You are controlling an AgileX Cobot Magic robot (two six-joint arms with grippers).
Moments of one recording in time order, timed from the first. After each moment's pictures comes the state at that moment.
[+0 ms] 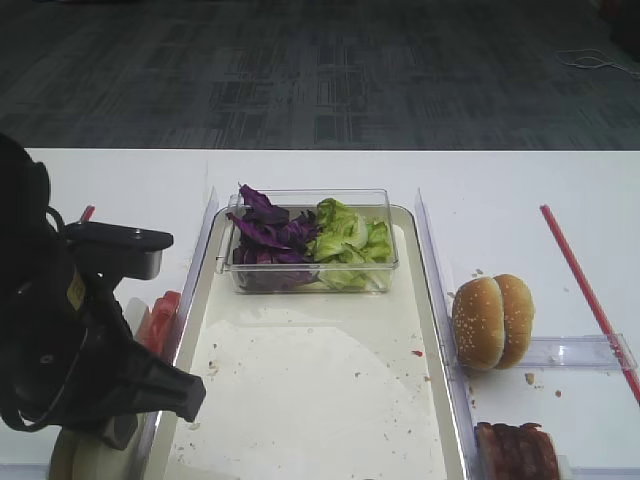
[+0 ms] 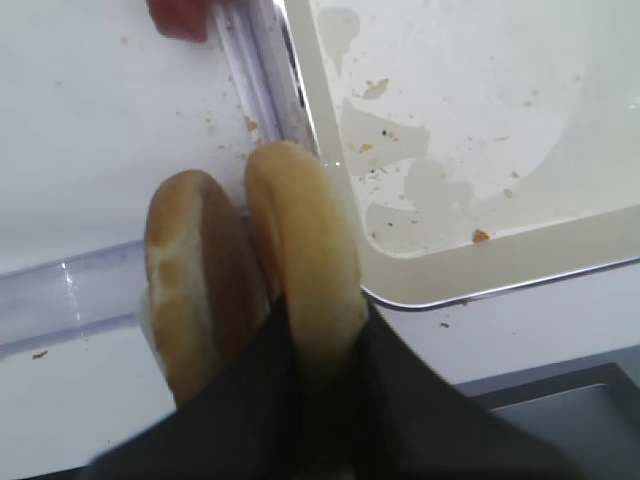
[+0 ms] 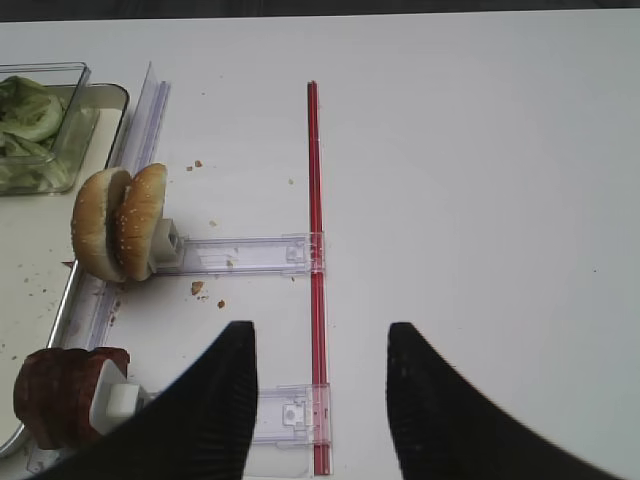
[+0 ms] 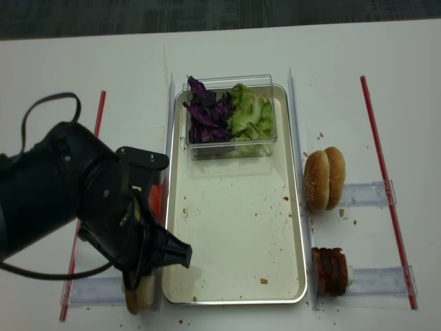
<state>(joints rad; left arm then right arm) -0.66 1.40 -0.79 0.00 0.94 -0.46 0.01 -0.02 -0.49 -0.03 1.12 0.03</state>
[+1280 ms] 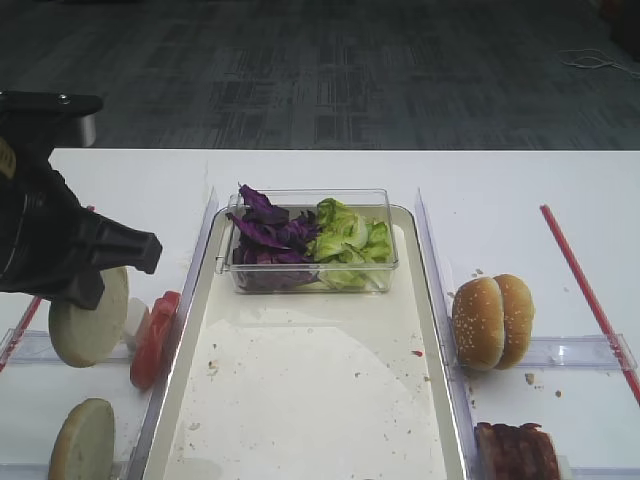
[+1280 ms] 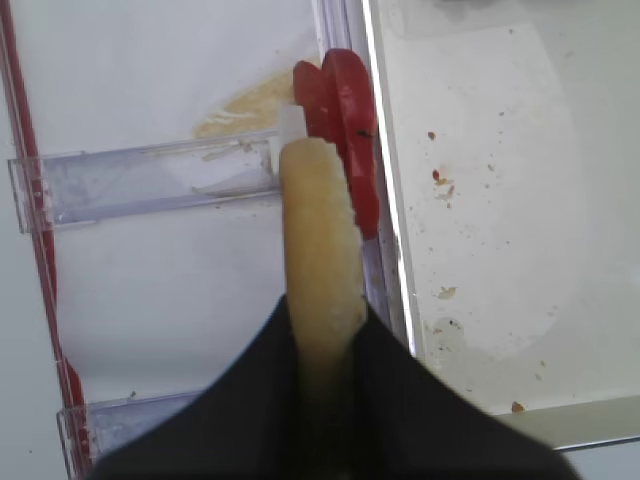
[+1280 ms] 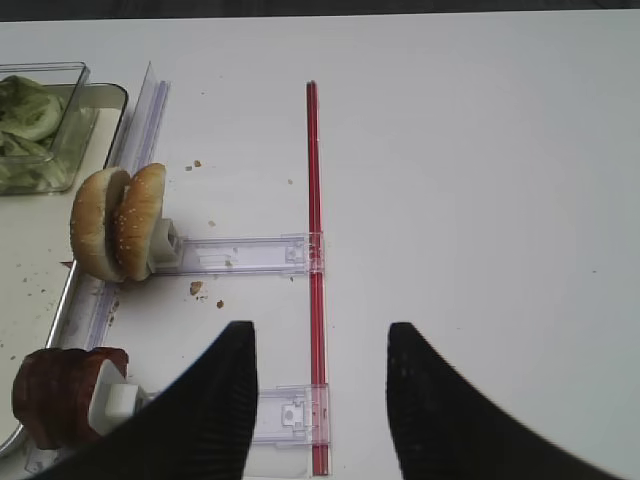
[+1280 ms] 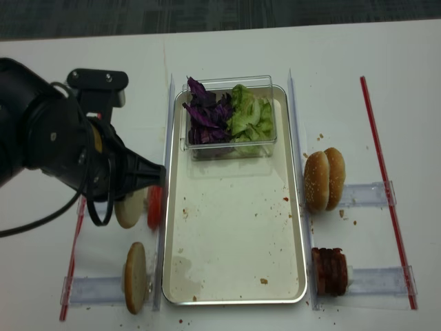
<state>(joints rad) -0.49 1.30 -0.92 0.14 0.94 -0.47 0.01 -0.02 -0.49 -0.03 1.12 0.03</state>
